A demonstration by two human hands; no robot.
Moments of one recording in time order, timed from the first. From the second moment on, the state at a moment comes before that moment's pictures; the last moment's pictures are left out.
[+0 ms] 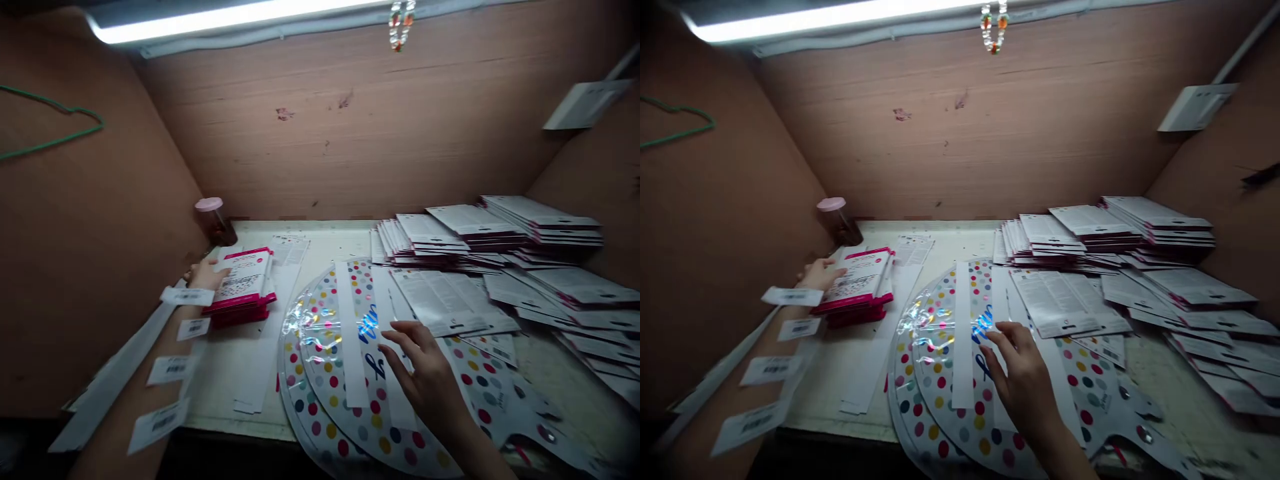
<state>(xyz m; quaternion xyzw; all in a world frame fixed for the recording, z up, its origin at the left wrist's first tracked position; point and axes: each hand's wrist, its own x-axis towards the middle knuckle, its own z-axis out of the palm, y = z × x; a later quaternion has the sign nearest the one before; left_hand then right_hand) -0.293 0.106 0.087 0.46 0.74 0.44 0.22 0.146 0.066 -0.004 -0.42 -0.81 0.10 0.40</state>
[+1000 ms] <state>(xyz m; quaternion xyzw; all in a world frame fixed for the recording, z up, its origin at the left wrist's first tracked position) -0.007 0.102 0.027 0.64 0.44 0.24 0.57 0.325 0.115 0.017 -0.56 -0.76 -0.02 0.32</state>
